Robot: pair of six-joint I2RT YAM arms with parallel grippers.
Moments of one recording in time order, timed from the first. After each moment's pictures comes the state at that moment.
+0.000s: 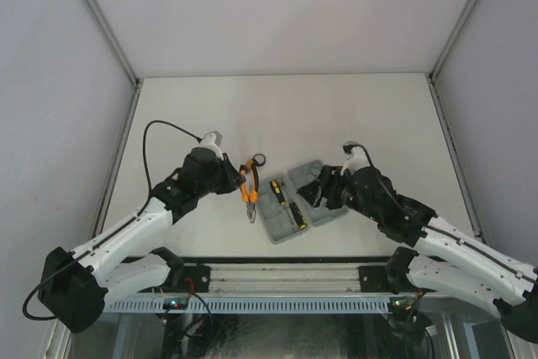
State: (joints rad) left arm -0.57 1.00 0.66 -0.27 0.00 -0.69; right arm 0.84 0.74 0.65 -0.32 0.06 0.78
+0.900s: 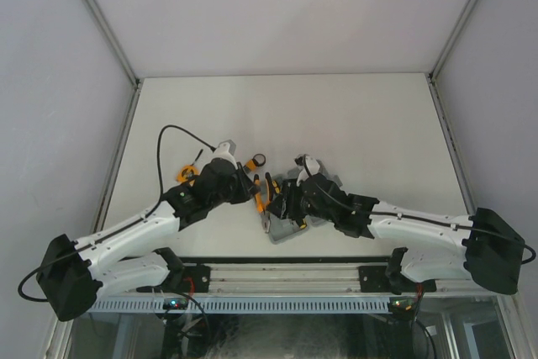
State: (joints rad) left arm -0.80 1.04 0.65 -0.26 -0.13 -0.87; right arm 1.07 1.18 0.65 0.00 0.07 0.86
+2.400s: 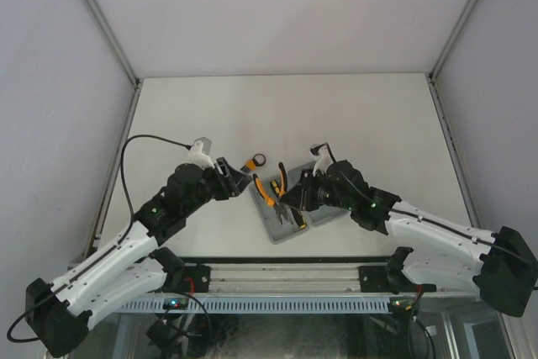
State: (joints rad) left arm -0.67 0.77 0.56 -0.21 -0.07 -0.78; right arm 0.87 1.05 0.62 -0.03 -0.17 0.78
